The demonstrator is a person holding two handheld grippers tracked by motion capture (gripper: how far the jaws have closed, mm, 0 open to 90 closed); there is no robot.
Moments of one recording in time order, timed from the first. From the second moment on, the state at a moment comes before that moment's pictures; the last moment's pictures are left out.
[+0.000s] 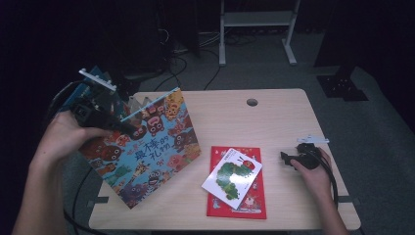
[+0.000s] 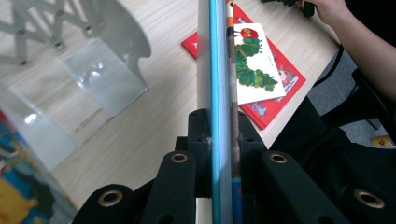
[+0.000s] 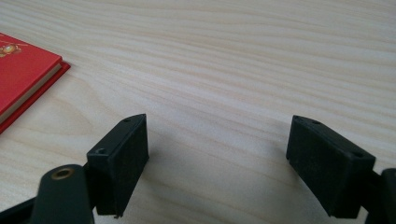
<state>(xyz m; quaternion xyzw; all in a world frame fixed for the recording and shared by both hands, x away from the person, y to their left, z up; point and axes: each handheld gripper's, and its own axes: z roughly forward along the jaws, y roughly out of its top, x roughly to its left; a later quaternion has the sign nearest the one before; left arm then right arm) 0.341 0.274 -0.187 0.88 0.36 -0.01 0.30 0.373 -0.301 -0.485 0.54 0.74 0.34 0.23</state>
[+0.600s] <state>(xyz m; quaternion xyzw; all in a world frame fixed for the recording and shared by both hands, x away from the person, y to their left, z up) 0.311 0.353 -0.197 0.85 0.43 0.00 0.30 0.373 -0.301 -0.485 0.54 0.74 0.33 0.23</state>
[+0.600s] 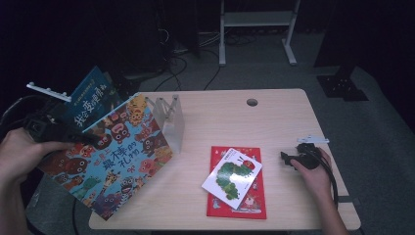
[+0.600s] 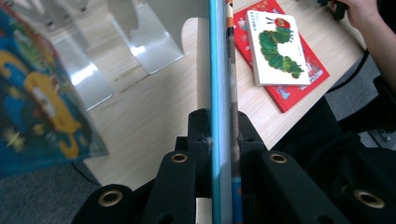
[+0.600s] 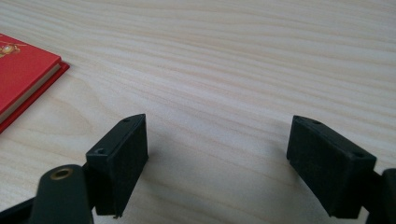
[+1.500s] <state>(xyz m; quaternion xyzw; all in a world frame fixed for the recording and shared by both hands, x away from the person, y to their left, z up) 0.315 0.404 -0.218 0.81 0.52 0.03 0.28 0.373 -0.302 -0.485 0.54 0.74 0.33 0.23</state>
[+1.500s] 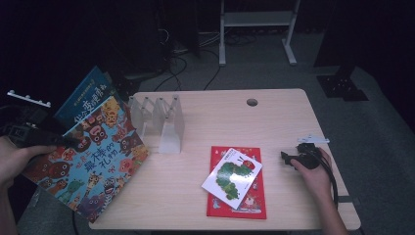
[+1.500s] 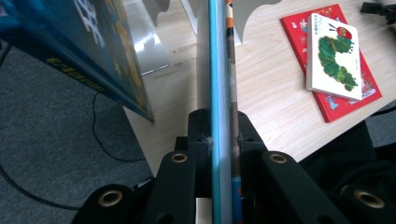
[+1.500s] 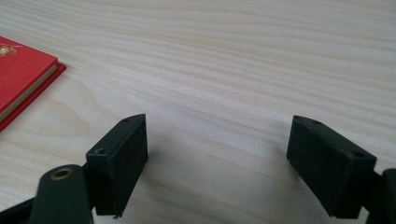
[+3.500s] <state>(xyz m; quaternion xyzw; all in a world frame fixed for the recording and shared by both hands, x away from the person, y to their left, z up) 0.363 0.376 -0.229 0.75 0.60 0.09 0.25 0.373 -0.302 -0.485 0.54 0.73 0.33 0.23</state>
